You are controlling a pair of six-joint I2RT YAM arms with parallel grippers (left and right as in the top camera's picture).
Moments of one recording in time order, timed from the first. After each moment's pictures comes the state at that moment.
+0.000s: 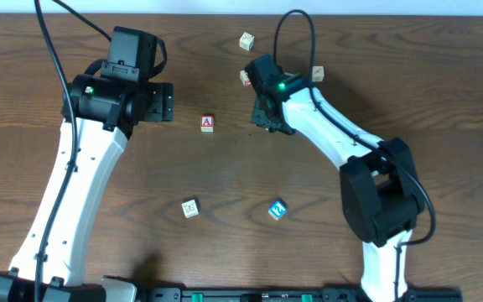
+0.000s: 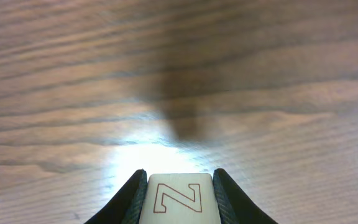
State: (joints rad) left arm -0.23 1.53 1.58 -1.13 -0.29 -0.14; right arm 0.51 2.12 1.63 -0.83 0.18 0.74
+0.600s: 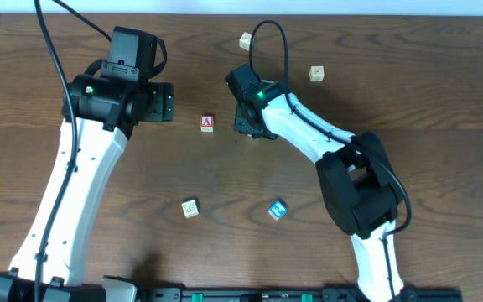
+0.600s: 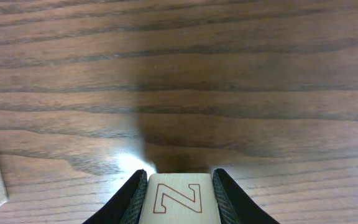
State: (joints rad) left arm -0.23 1.53 1.58 -1.13 -0.29 -0.14; right arm 0.58 2.21 1.66 -0.74 0.13 0.72
